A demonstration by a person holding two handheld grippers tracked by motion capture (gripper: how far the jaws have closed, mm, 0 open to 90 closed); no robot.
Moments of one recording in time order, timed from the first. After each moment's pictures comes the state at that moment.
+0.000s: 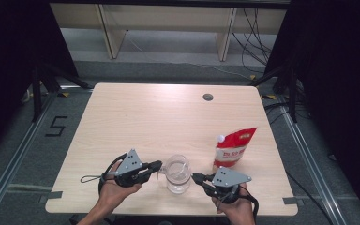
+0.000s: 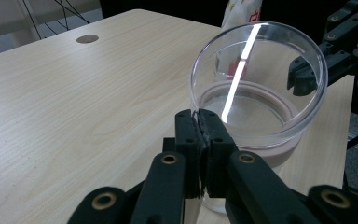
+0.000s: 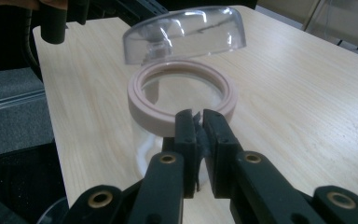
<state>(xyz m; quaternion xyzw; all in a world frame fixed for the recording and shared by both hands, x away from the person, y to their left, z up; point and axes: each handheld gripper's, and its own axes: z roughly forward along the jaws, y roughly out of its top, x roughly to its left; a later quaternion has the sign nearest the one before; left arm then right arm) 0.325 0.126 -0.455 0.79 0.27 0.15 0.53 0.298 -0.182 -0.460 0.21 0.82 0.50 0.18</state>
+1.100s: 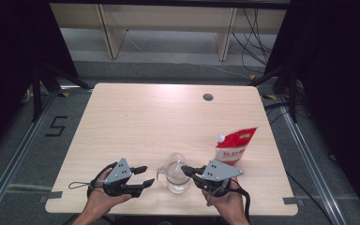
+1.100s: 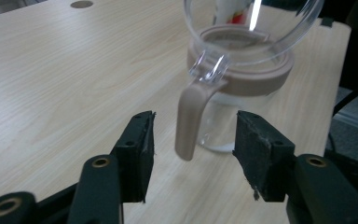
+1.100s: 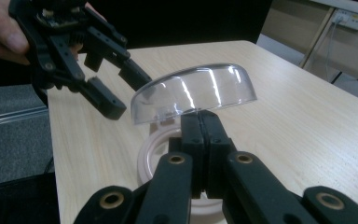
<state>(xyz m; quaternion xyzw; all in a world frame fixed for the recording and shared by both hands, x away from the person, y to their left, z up) 0.309 0.159 -0.472 0.81 0.27 0.14 0.49 0.306 -0.152 -0.435 0.18 0.80 0.53 0.19</state>
